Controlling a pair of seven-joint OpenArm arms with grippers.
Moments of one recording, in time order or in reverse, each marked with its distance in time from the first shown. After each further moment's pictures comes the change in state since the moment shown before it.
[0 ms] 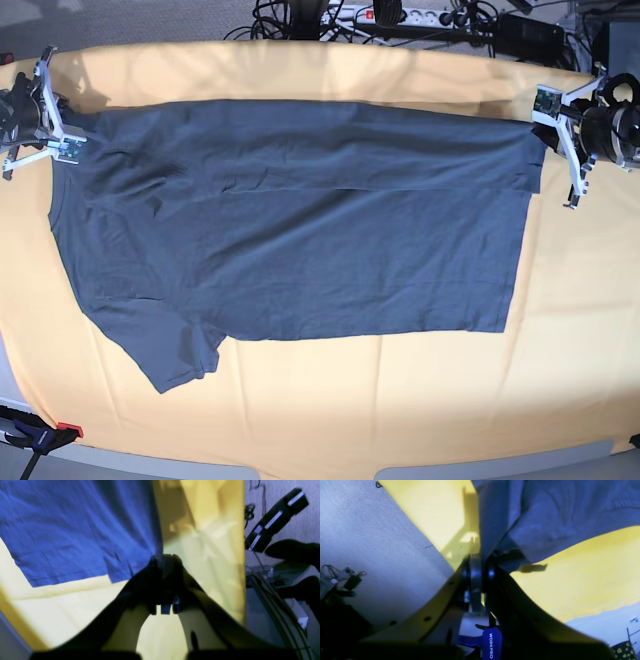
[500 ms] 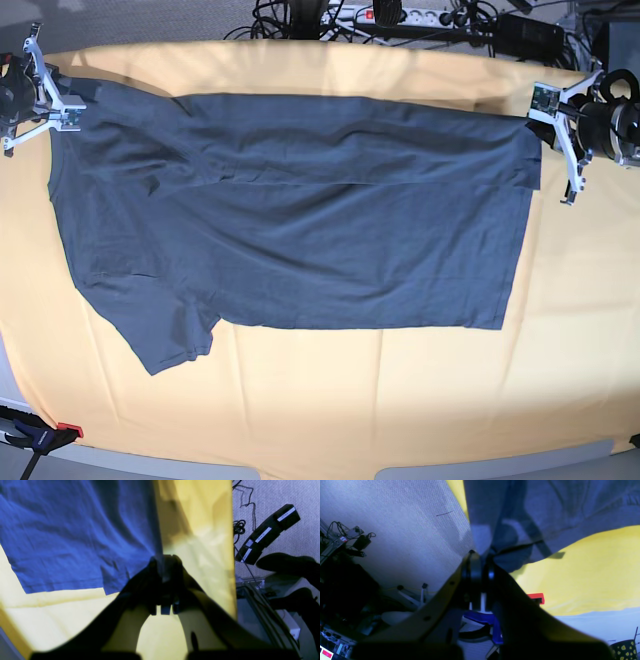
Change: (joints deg) left arm 0.3 0.0 0.0 0.8 -2.8 0.0 -0.7; right arm -2.4 0.0 0.0 0.2 4.5 5.3 -11.0
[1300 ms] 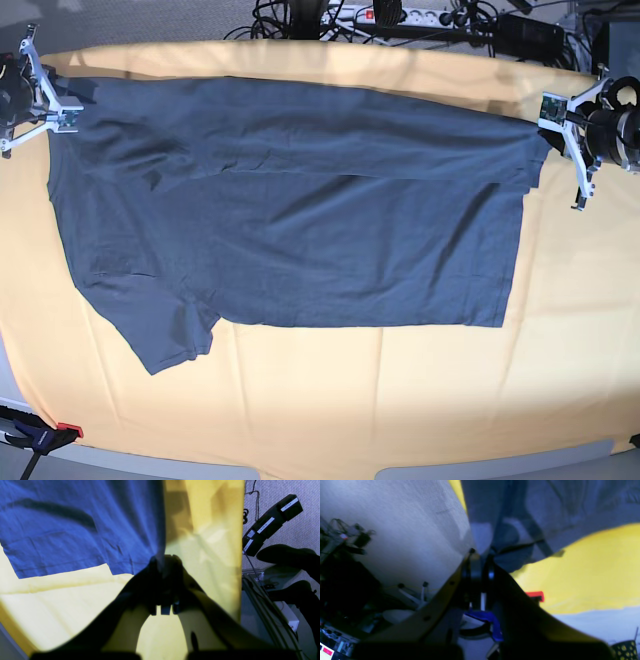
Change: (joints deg) left arm 0.0 0.0 0.0 -3.9 1.9 0.0 -0.3; right arm 0.0 1.4 0.0 0.0 2.1 0.0 0.0
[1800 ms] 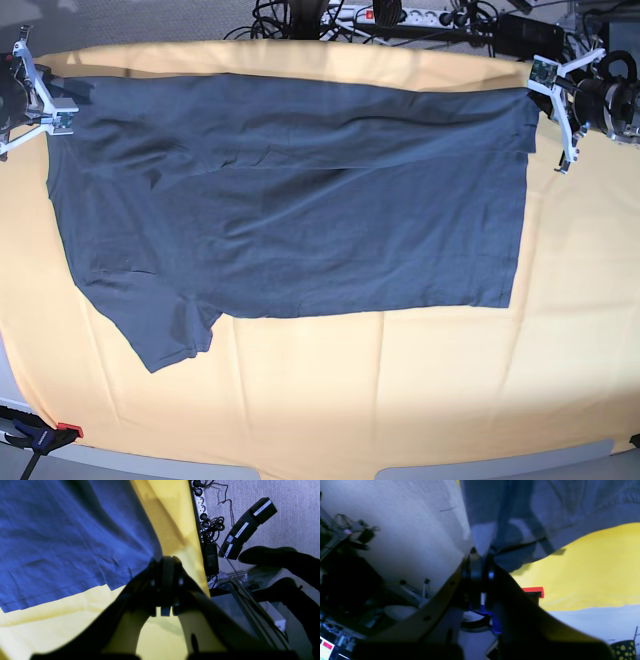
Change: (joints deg) left arm 8.0 0.1 0.0 1.5 4.6 0.0 -2.8; right arm 0.0 3.7 0.0 0.0 4.2 0.6 0.0
